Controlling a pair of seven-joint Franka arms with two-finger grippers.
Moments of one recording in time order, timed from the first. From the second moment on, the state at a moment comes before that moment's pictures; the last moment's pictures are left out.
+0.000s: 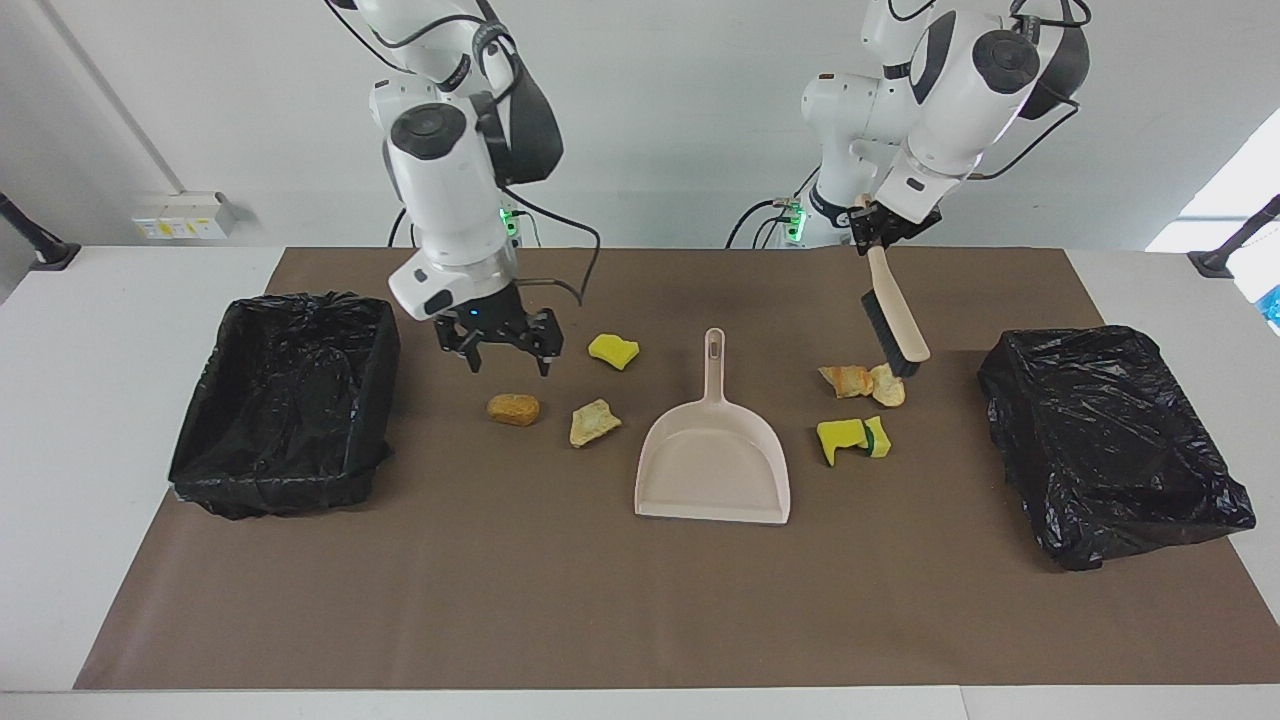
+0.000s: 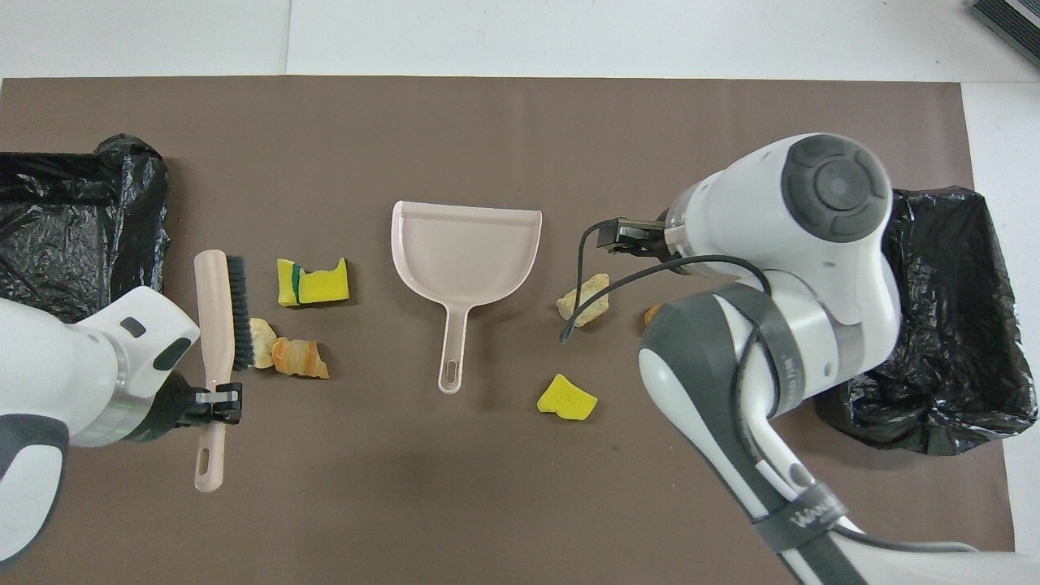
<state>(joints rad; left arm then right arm) -0.33 -0.30 0.12 -2.17 -0.05 1.73 -0.29 0.25 0.20 0.13 -1.74 0.02 2.09 0.53</state>
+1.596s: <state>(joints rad) -0.13 -0.17 0.12 -2.19 -0.03 1.79 -0.08 0.69 0.41 0.13 -1.74 -0.24 2.28 0.90</state>
